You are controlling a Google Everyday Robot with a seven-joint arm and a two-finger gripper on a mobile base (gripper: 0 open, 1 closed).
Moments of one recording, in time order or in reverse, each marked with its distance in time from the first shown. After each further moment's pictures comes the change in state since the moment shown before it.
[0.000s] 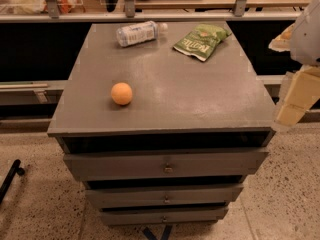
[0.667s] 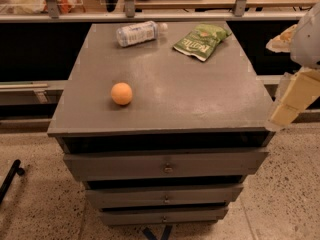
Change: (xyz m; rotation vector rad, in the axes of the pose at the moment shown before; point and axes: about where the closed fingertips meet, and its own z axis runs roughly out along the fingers) arm -0.008 0.000 0.004 0.006 -0.099 0.018
